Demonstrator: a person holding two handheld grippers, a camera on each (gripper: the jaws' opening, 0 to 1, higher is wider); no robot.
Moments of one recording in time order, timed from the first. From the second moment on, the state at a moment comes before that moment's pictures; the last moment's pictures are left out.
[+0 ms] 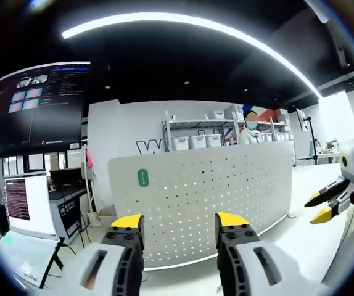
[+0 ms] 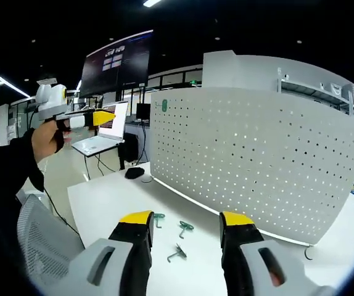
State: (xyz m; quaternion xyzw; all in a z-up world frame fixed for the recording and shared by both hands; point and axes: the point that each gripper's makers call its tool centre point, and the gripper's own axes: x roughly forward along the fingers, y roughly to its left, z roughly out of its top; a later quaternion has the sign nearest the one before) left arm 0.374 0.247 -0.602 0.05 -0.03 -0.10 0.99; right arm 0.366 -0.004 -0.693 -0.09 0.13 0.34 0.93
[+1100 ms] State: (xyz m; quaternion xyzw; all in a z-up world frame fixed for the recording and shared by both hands) left arm 0.336 0.192 -0.653 0.05 0.02 -0.17 0.98; right arm 0.397 0.017 -0.823 -0.15 0.24 0.42 0.86
